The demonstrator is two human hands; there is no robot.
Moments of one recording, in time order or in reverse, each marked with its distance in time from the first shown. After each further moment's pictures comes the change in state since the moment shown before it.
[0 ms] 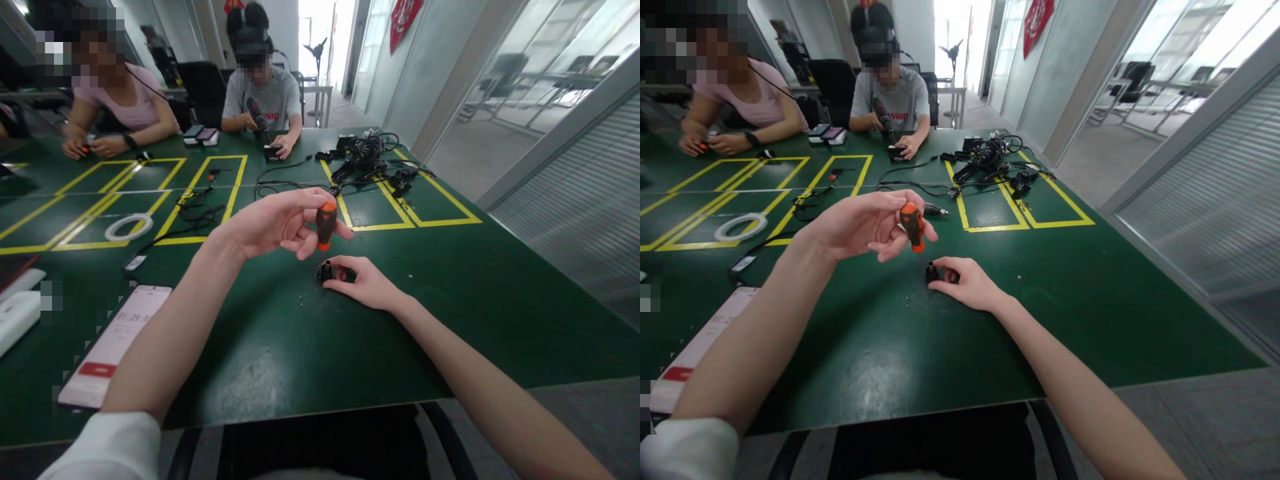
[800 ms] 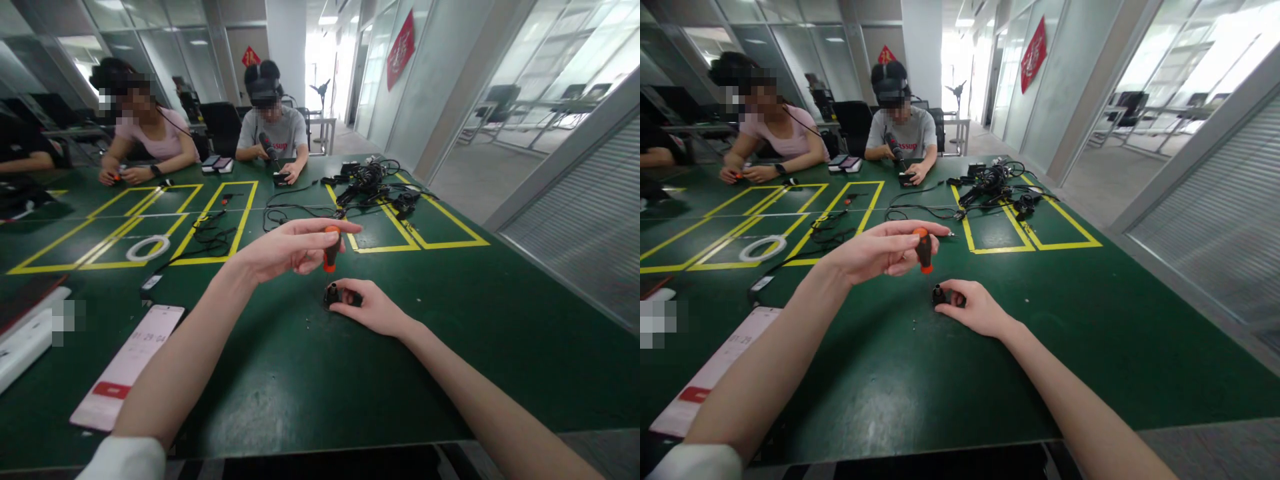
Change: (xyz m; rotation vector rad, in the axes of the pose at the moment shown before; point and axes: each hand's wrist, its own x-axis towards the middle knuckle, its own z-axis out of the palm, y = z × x) left_hand -0.004 -0.008 0.003 -0.007 0.090 0.064; right_hand 0.000 -0.001 0.002 -0.036 -0.025 0.029
